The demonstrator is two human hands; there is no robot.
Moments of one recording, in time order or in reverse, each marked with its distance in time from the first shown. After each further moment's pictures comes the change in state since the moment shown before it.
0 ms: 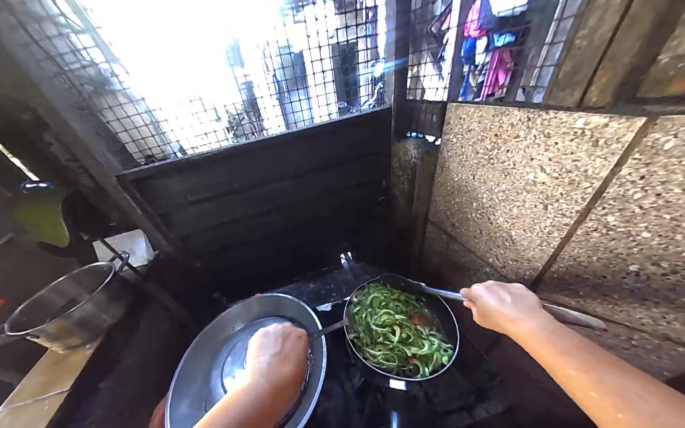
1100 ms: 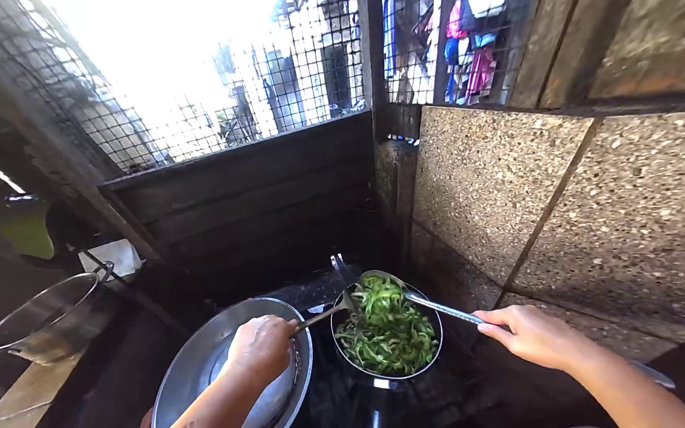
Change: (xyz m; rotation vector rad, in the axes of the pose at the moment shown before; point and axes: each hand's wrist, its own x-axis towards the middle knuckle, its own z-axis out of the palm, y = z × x) left_hand 0.028 -0.001 0.001 -0.056 0.072 0.009; right_hand -0.035 0.077 0.044 0.412 0.030 -0.203
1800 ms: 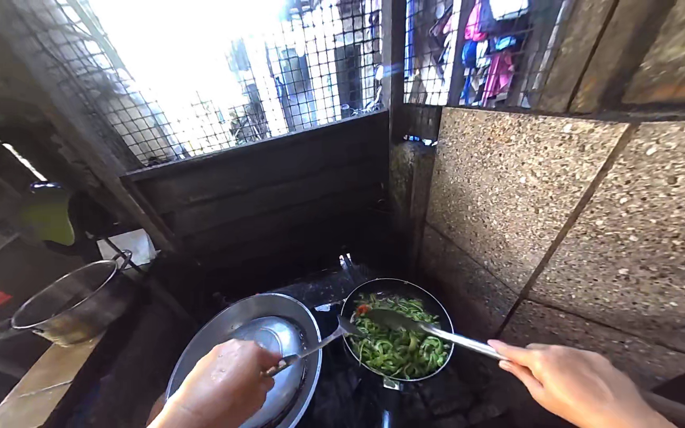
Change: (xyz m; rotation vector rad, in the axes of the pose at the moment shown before) left_hand -0.068 -0.048 -0.003 -0.200 -0.094 0.045; right_hand -0.054 -0.034 0.027 -0.335 0.192 -0.015
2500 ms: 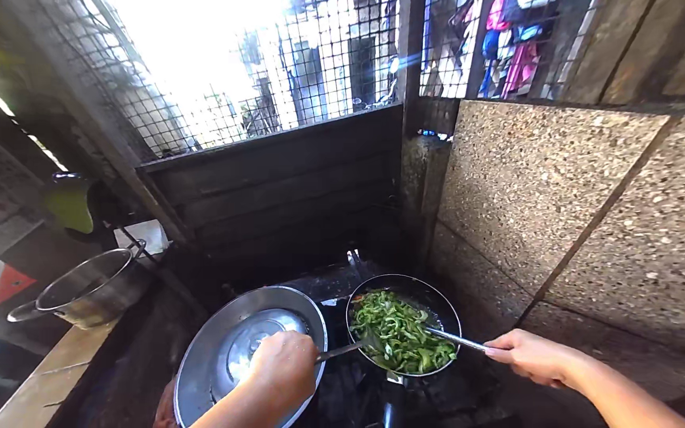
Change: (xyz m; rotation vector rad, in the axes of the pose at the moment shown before) left_hand 0.037 0.051 0.021 0.153 -0.074 -0.020; right_hand 0.088 0.039 0.052 0.621 -0.639 0.258
